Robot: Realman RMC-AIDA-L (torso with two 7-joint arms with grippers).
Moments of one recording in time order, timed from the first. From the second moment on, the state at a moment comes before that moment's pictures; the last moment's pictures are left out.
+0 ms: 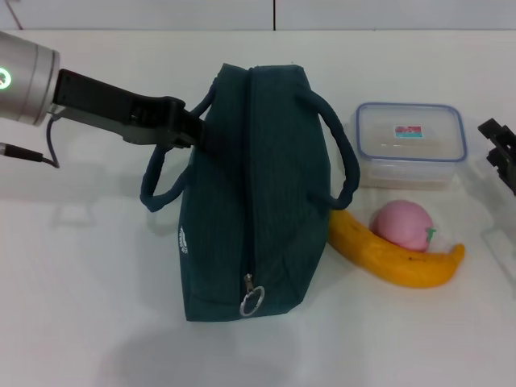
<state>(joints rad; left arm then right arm) -0.66 -2.01 0.91 1.10 2.12 1.77 -2.66 0.48 2.03 -0.56 0.15 -1.13 -1.23 1.39</state>
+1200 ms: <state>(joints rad) -0.66 -2.02 0.92 1.10 2.12 1.78 -2.65 0.59 2.03 -0.54 0.20 -1.18 -1.14 1.44</state>
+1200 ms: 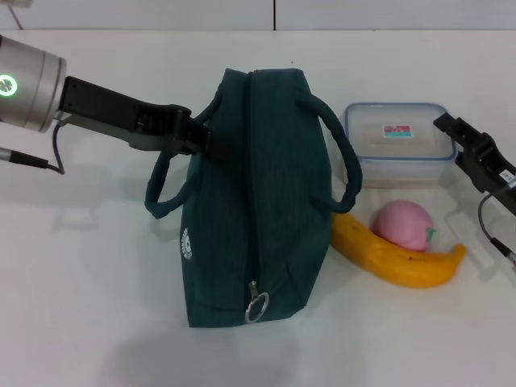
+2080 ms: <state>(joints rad) -0.66 -2.02 0.92 1.10 2.12 1.78 -2.65 0.56 2.03 -0.55 0.18 -1.22 -1.25 1.49</state>
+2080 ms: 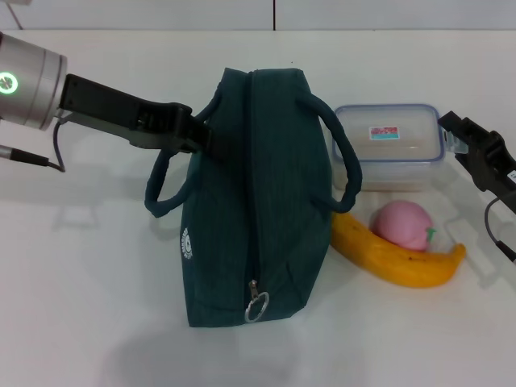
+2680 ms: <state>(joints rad) -0.66 -2.03 0.92 1.10 2.12 1.80 -2.65 0.55 2.03 -0.55 0.19 -1.21 -1.25 1.50</state>
